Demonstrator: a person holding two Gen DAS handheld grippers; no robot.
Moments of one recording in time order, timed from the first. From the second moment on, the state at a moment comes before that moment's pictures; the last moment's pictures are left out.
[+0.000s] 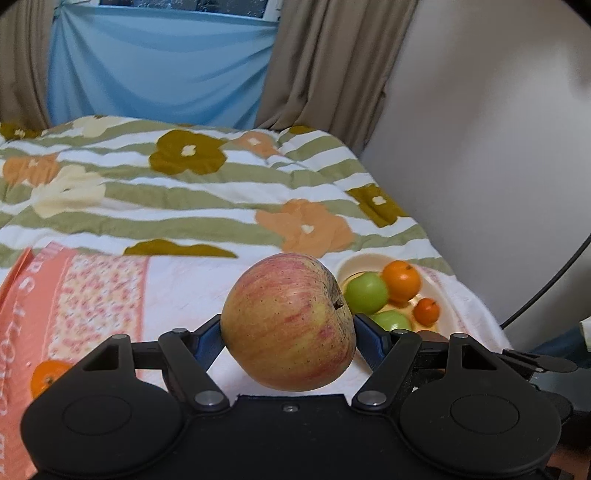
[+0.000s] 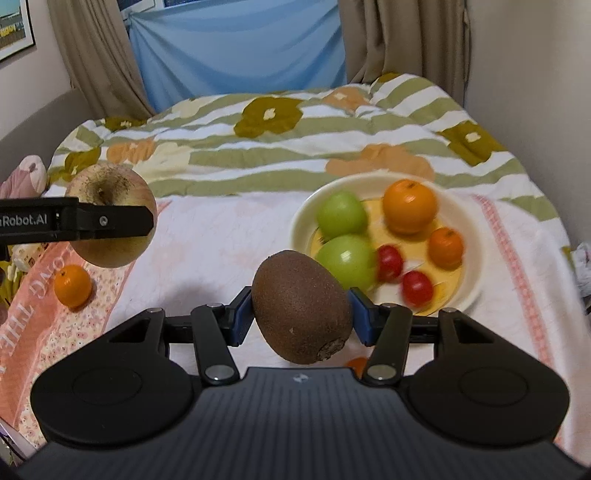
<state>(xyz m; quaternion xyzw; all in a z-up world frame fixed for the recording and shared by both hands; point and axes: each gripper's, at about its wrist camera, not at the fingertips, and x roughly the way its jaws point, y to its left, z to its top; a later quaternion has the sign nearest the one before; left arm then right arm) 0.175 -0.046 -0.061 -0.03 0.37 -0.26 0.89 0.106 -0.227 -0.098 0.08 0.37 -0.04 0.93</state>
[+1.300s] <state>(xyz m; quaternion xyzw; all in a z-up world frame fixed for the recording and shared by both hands) 0.203 -0.264 -0.120 0.14 0.36 -0.27 0.88 0.112 -0.406 -0.107 0.08 0.39 -0.04 0.92</state>
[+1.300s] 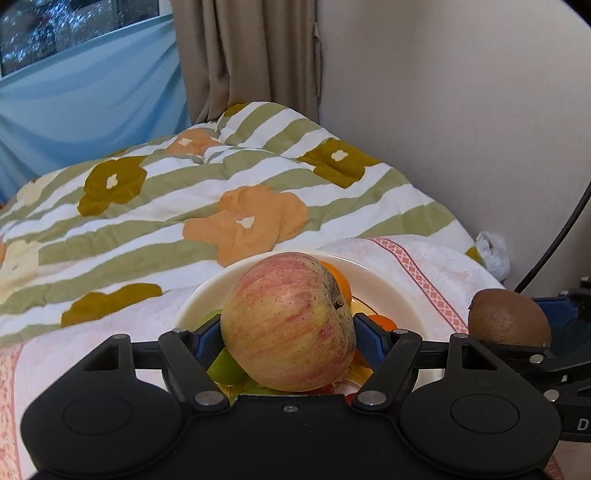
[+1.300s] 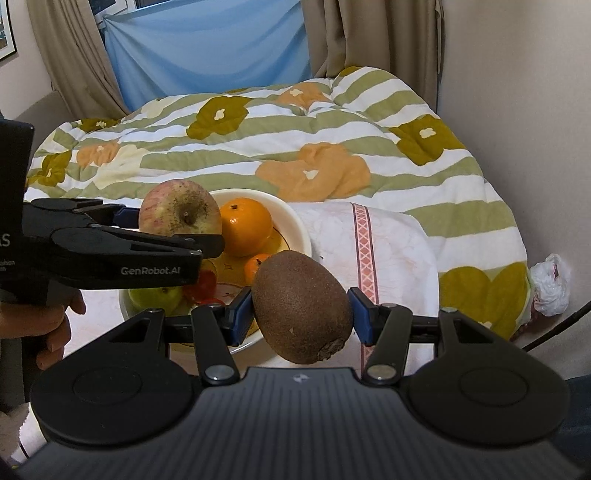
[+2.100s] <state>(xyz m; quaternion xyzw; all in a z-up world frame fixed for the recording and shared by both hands) 0.185 -0.206 -0.085 0.10 0.35 -0.25 0.90 0.127 -0.394 -0.114 0.08 0.40 -0.02 0.91</state>
